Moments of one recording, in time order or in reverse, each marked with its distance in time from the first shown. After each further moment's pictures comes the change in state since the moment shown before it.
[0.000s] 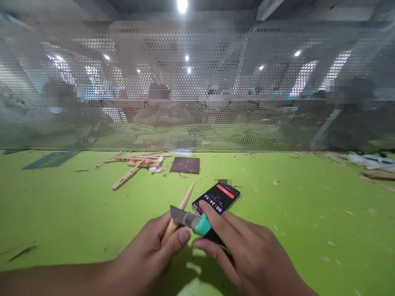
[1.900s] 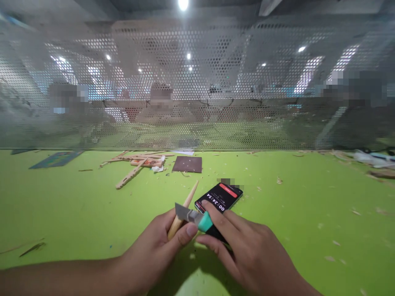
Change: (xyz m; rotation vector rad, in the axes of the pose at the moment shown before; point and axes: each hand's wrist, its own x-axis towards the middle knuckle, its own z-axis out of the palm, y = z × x) left_hand 0.004 0.000 0.002 -0.070 0.034 -0.068; right_hand -0.006 0.004 0.009 0.023 -0.026 0.037
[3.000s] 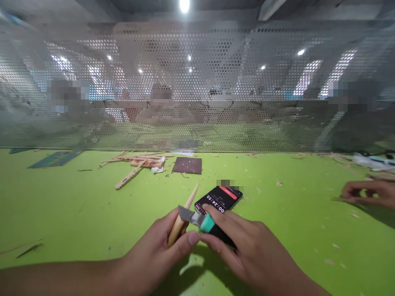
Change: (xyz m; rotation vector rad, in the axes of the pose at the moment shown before) left_hand -0.002 -0.002 0.000 0.154 -0.016 -0.001; right_hand 0.007 0.007 -0.004 0.138 -0.065 0.017
